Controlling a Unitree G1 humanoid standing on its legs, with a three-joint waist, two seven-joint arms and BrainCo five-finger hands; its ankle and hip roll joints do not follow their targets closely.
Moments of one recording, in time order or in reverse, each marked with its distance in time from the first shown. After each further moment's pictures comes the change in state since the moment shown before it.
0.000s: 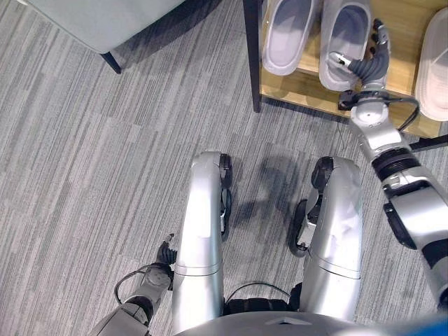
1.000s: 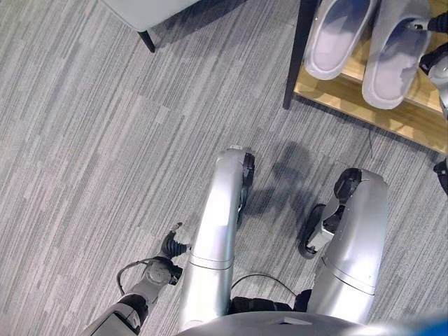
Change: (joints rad) left arm 0.030 0.073 -0.124 -0.157 0.000 -0.044 -0.003; right arm -0.409 -0.285 0.297 0.419 -0.161 0.097 0.034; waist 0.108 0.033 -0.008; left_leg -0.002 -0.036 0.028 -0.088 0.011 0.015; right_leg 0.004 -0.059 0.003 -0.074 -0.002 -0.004
